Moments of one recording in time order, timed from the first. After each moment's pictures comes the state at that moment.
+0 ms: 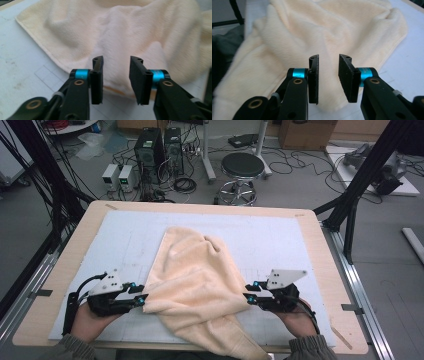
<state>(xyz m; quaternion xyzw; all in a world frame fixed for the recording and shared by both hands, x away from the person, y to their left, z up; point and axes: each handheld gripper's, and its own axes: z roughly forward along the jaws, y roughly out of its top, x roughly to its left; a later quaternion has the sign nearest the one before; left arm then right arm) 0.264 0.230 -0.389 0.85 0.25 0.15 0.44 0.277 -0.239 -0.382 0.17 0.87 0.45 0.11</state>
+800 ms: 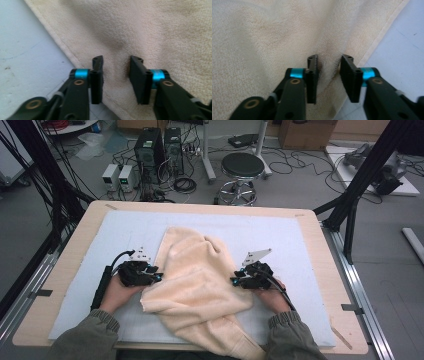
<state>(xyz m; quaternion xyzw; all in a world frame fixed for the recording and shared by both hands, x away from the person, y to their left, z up) 0.359 0.205 -0.435 0.86 0.32 0.12 0.37 0.366 -0.204 -0.439 0.24 0.89 0.38 0.08</state>
